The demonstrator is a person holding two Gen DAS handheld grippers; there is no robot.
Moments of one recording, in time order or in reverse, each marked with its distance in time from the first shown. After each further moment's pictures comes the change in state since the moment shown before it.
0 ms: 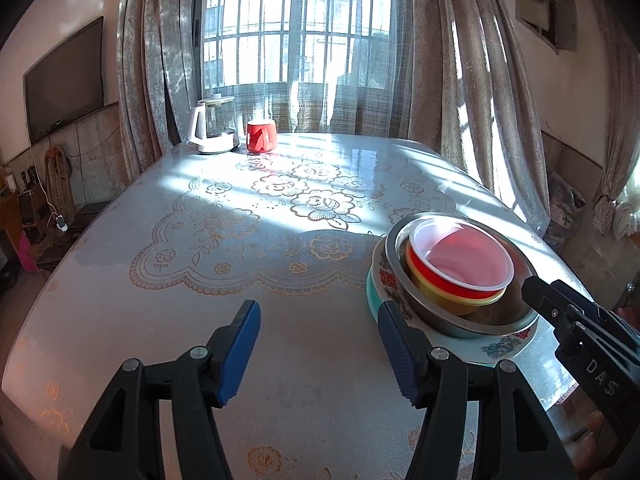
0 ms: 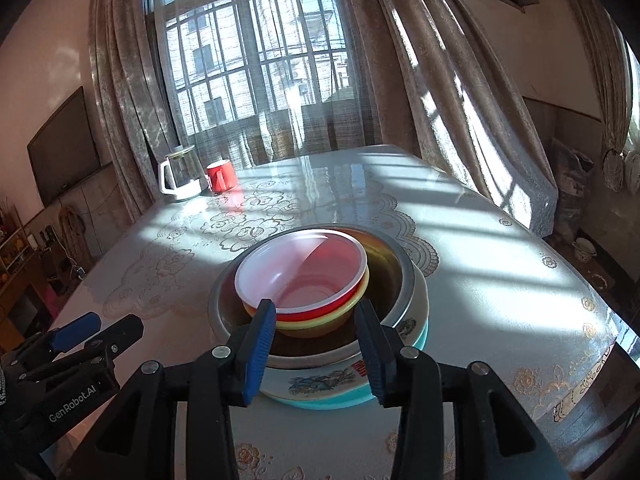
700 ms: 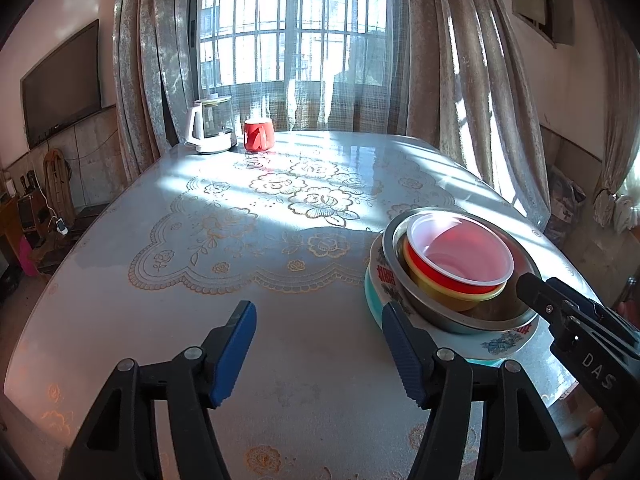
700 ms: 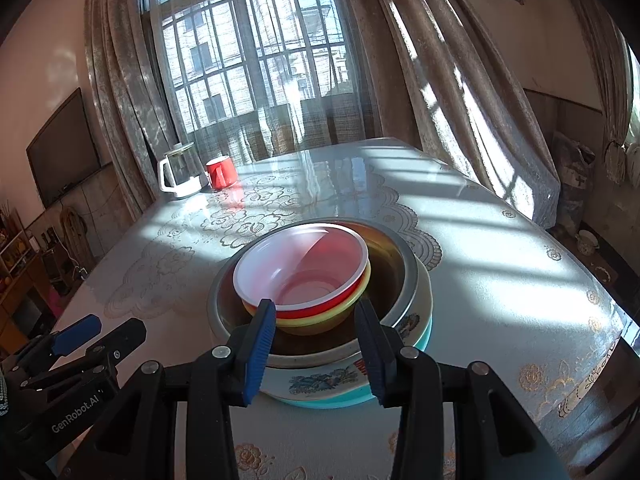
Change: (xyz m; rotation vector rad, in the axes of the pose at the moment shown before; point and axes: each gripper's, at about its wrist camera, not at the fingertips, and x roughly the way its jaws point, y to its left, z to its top) left arm 0.000 -0.004 -0.003 0.013 0.006 0.000; right arm 0.005 -0.002 -0.002 0.018 0.021 0.008
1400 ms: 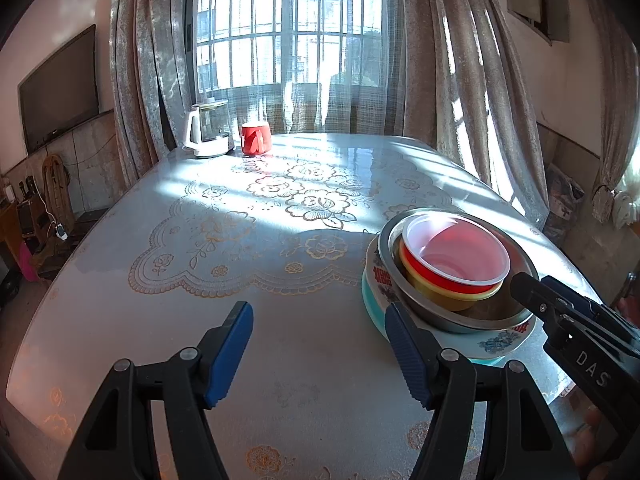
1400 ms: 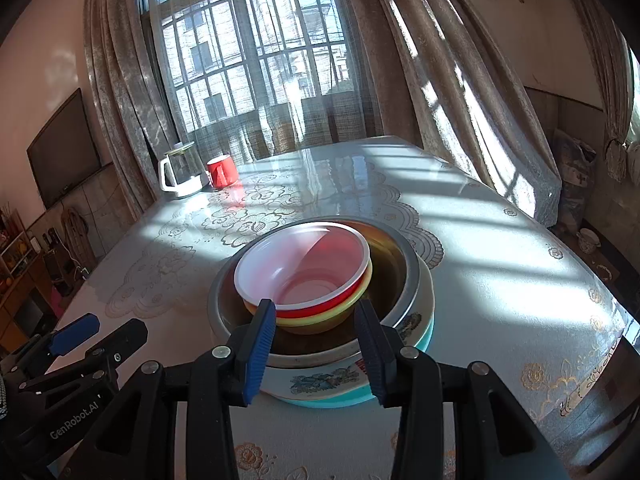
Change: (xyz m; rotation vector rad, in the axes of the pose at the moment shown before) left arm -0.003 -0.002 0.001 0.017 -0.004 -0.002; right arm 0.002 0.001 -0.001 0.001 0.005 0.004
